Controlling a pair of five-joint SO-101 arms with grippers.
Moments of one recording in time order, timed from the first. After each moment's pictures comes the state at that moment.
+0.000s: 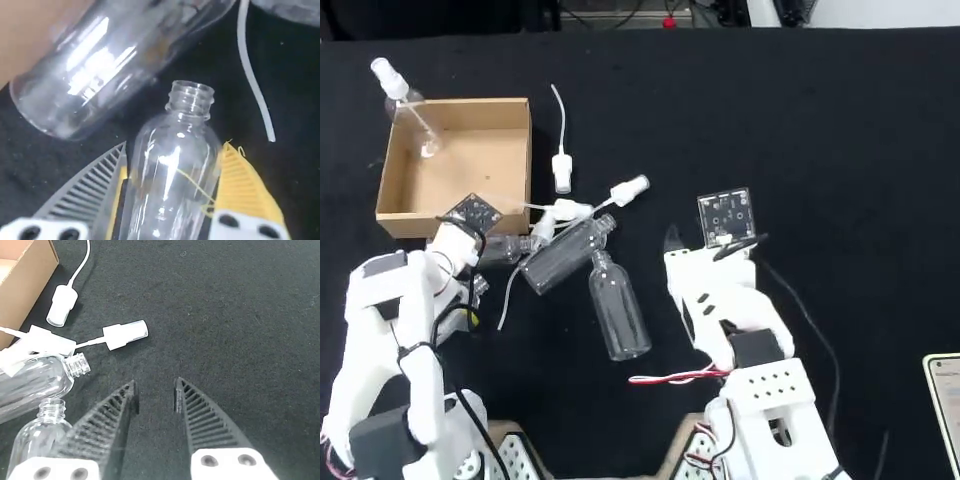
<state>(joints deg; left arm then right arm) -25.0 -24.3 56.9 48.9 -57.5 -11.5 -64.9 84.4 22.3 2.1</state>
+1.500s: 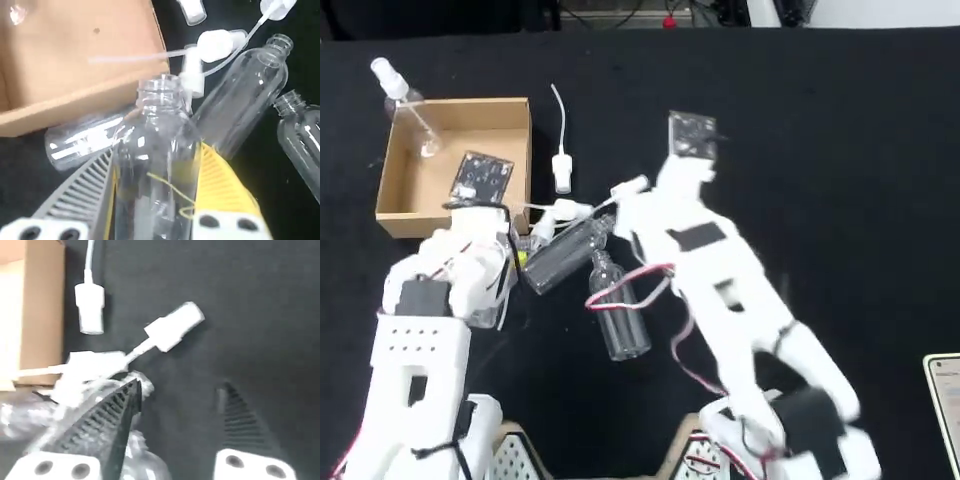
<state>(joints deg) -4.8 -53.7 58.9 53.7 -16.4 -21.9 -13.2 41.5 32.7 -28.5</state>
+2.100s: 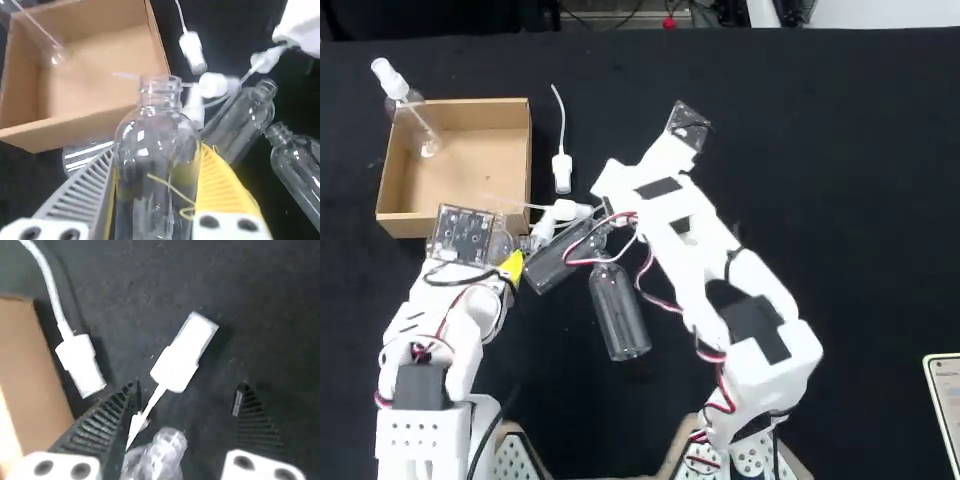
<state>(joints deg) -4.8 -89.6 76.4 53.7 -13.6 -20.8 15.1 19.4 32.7 -50.8</state>
